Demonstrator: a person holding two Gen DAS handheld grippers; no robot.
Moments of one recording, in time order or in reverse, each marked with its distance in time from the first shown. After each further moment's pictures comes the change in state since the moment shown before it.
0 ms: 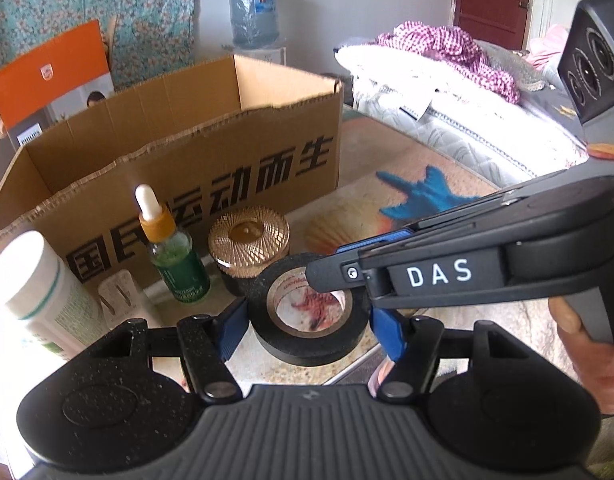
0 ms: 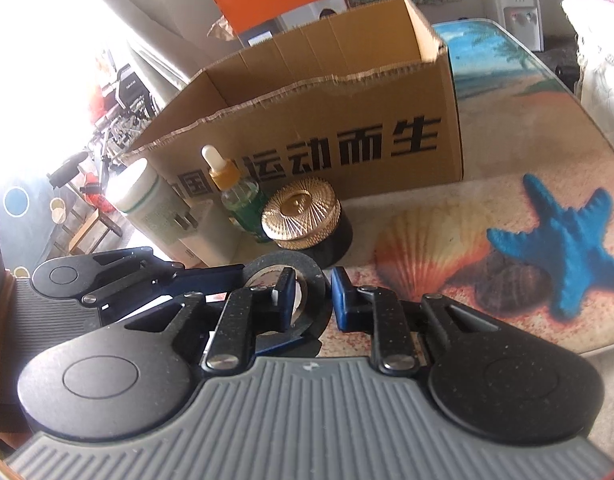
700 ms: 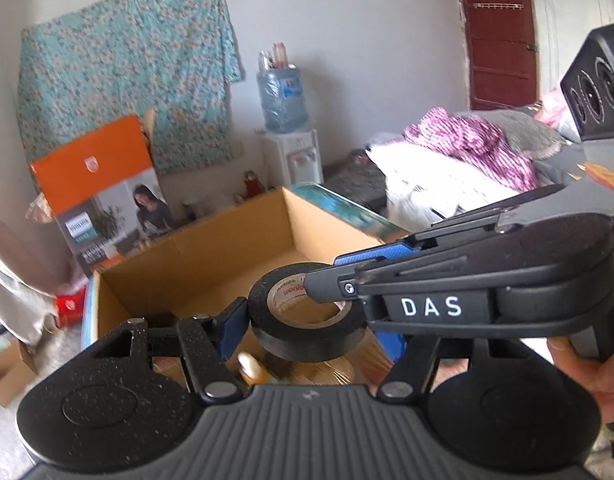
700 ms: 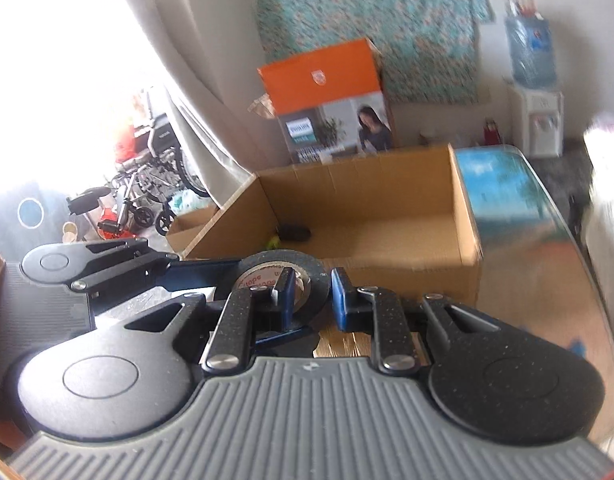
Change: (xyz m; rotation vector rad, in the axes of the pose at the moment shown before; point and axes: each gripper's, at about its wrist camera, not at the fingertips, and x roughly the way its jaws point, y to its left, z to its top) left arm -0.074 0.017 0.074 0.051 -0.217 0.137; right arm -0.068 0.054 0.071 -0.186 -0.238 0.032
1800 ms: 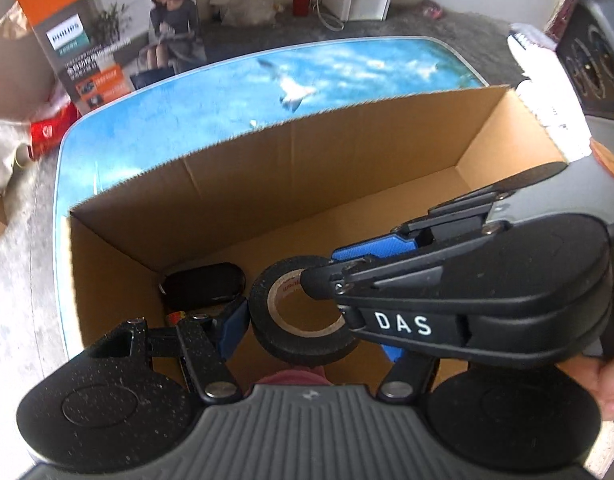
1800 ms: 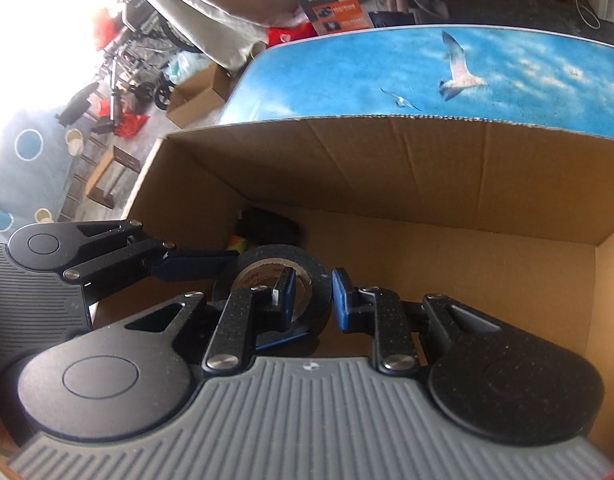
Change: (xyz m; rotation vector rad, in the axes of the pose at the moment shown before) left arm 0.237 0.184 0.023 -0.265 0.628 -0.080; right arm 0.322 -0.053 0.097 0.133 0.633 0.095
